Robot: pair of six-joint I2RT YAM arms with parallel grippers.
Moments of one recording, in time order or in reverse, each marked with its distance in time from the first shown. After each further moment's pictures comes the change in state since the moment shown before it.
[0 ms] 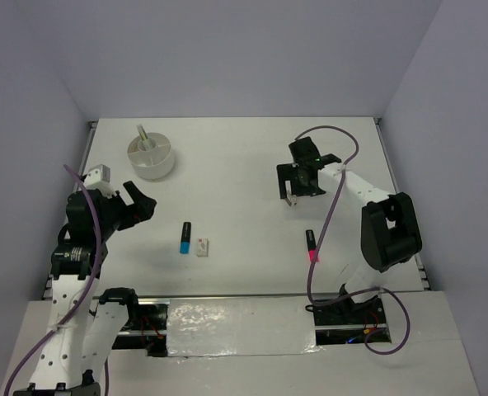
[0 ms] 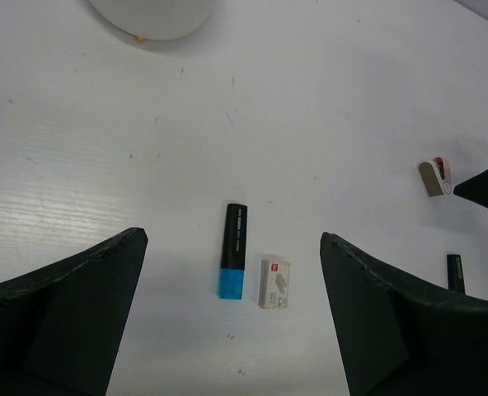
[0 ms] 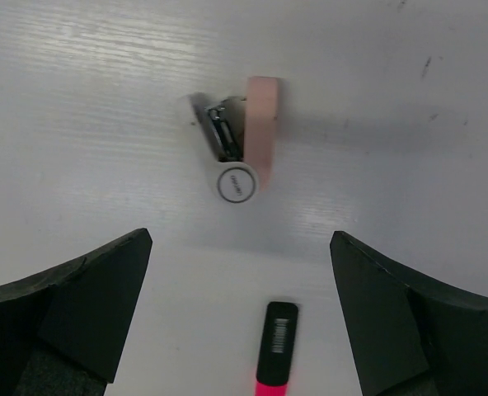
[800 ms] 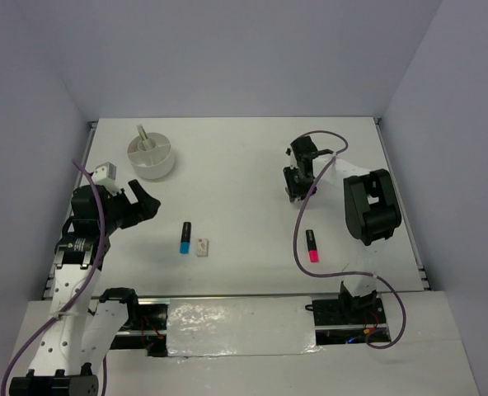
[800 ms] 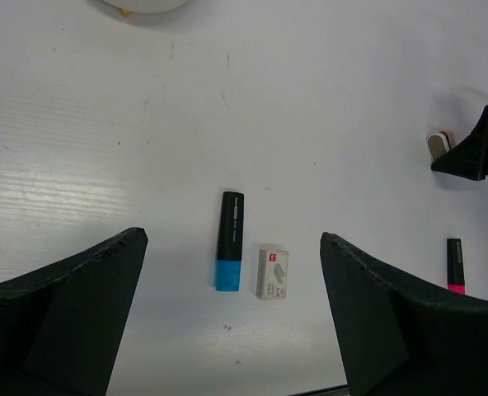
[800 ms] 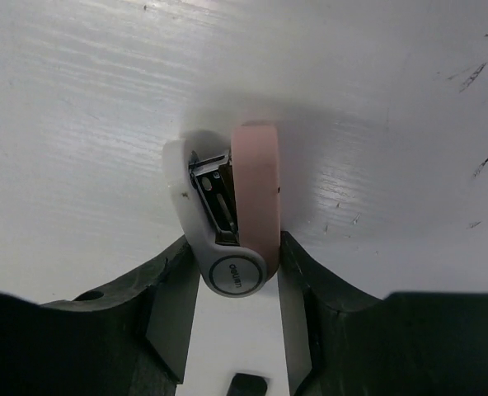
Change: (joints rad) left arm -0.006 0.070 -0.002 0.008 0.040 0.002; right arm -0.119 0.265 0.104 0.018 -0.159 -0.177
